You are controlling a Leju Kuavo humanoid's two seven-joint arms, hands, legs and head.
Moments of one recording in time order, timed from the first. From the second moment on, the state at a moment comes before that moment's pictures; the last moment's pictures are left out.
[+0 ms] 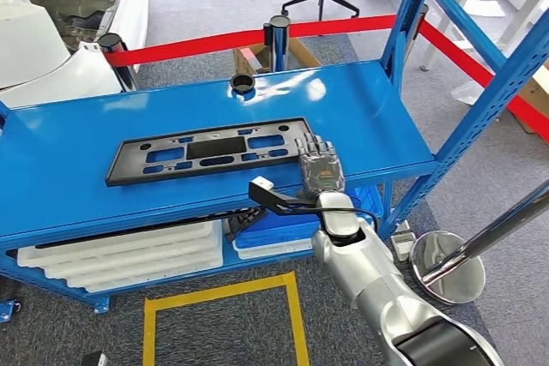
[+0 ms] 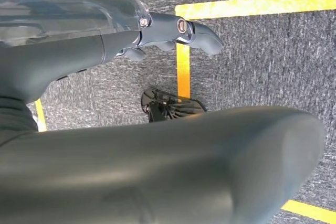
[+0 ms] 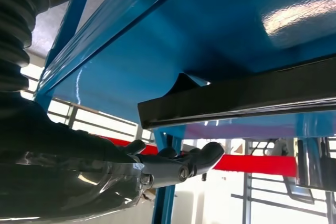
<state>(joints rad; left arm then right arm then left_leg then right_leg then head) -0.11 0.11 -1.30 -0.13 1.52 -0.03 -0.46 -0.64 0.17 0.36 -0.72 1.49 -0.22 0.20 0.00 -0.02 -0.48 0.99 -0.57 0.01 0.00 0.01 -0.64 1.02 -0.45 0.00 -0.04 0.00</state>
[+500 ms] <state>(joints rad) -0.11 0.11 -1.32 -0.13 1.52 -0.03 -0.46 -0.69 0.20 0.36 -0.71 1.54 -0.23 0.22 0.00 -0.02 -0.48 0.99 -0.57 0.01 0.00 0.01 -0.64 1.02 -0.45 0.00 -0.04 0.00</state>
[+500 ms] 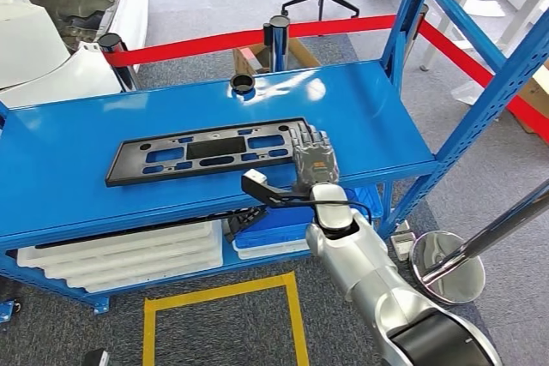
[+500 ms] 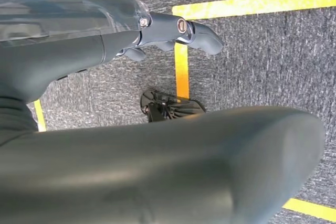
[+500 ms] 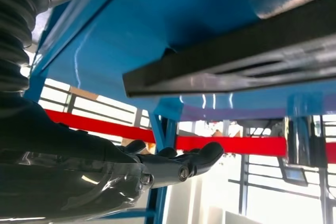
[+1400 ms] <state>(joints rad) -0.12 0.10 -1.34 -0.13 1.52 -0.03 -0.45 -0.75 0.22 0.35 -0.74 1.49 -0.17 0.18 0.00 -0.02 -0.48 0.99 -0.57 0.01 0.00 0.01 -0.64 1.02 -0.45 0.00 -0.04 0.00</state>
